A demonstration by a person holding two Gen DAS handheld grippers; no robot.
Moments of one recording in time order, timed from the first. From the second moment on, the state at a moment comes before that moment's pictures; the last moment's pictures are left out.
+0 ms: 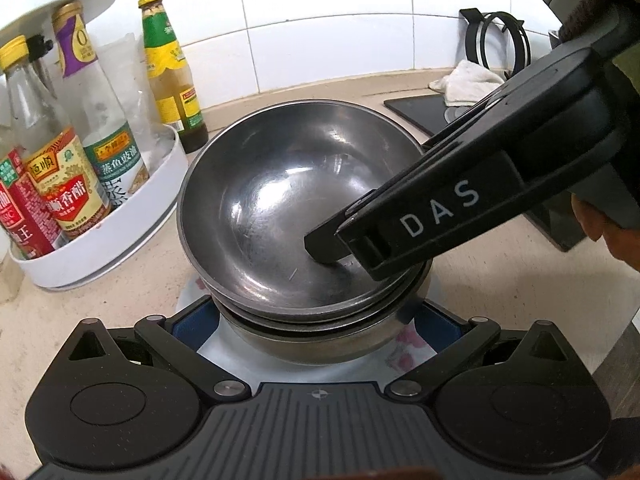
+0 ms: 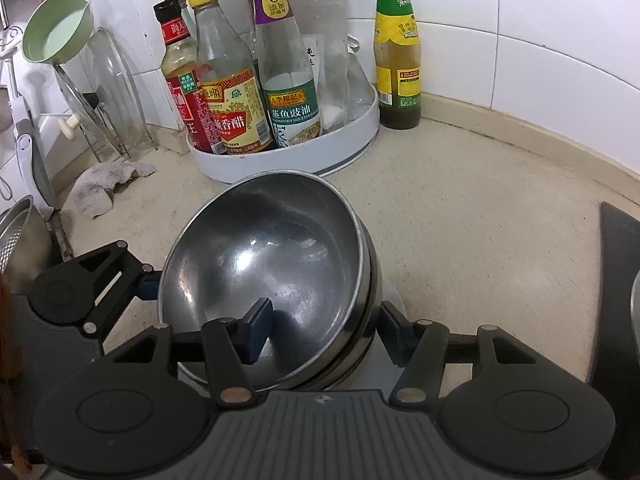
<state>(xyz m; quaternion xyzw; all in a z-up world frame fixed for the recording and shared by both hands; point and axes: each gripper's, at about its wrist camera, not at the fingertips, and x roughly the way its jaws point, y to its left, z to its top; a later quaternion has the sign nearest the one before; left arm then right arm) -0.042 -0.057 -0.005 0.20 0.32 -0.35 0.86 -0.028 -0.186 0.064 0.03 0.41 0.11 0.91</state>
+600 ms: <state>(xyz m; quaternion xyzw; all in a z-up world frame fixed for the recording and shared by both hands) -0.056 -0.058 -0.006 0.22 0.32 -0.34 0.86 -0.054 -0.183 0.060 0.03 0.42 0.10 0.90</state>
